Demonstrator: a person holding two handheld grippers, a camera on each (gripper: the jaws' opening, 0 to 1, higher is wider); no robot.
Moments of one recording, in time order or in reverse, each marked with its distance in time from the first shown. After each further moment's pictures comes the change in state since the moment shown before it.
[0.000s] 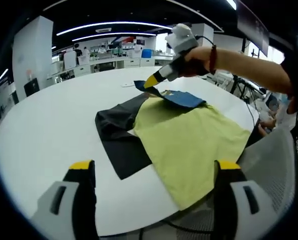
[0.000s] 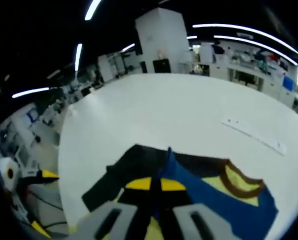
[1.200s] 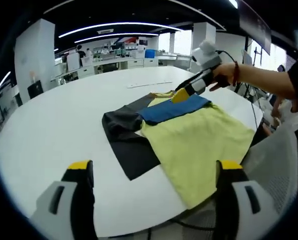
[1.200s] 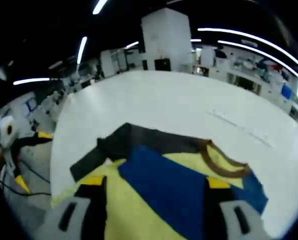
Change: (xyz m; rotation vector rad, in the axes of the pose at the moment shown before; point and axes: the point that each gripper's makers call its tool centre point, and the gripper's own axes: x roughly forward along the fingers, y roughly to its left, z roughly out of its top) left arm -0.002 0.005 0.008 0.018 -0.002 0.041; right arm -0.047 -0.042 -0.057 -0.087 -0.005 -0.060
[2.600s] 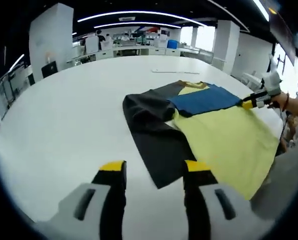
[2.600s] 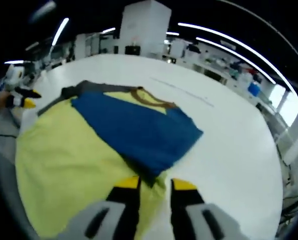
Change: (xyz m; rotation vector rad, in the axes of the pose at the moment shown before) left arm 0.053 0.052 -0.024 -0.099 0.131 0.129; right arm -0.092 -0.108 -0.137 -0.036 0.100 -0.345
